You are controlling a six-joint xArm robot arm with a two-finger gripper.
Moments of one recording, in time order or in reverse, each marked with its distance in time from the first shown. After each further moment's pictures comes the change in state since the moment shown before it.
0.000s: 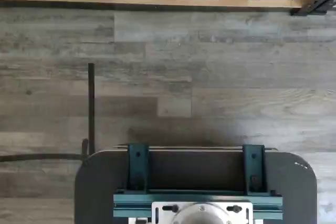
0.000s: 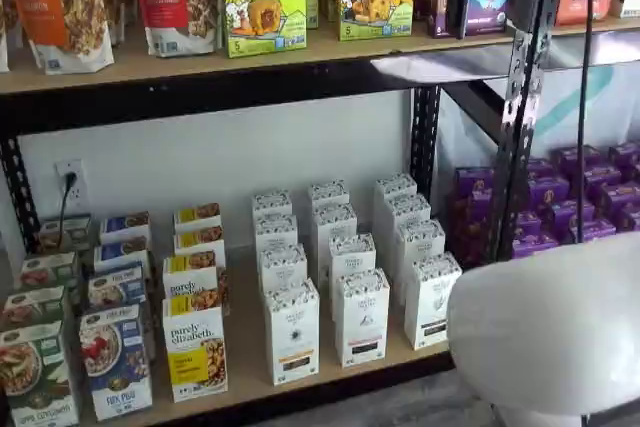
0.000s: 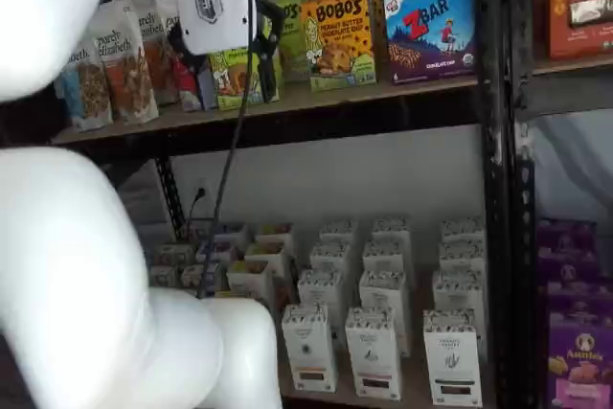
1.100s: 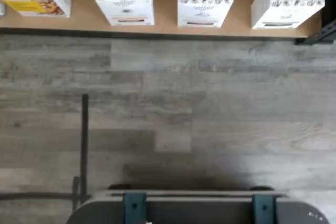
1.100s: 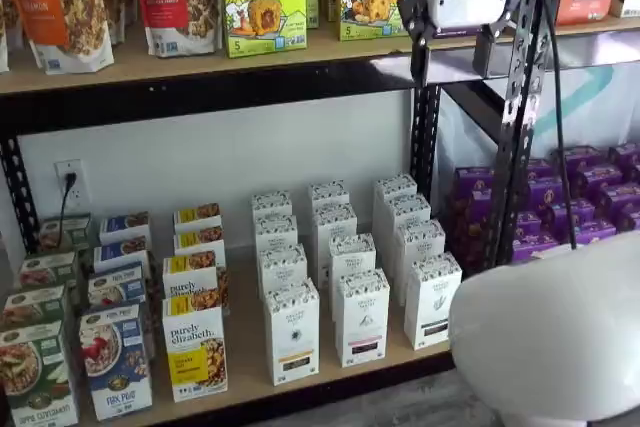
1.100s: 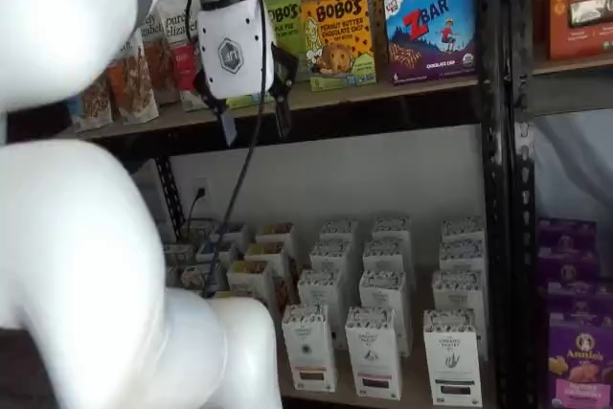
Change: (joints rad) arm 0.072 0.005 0.221 -0.035 -0.286 0.060
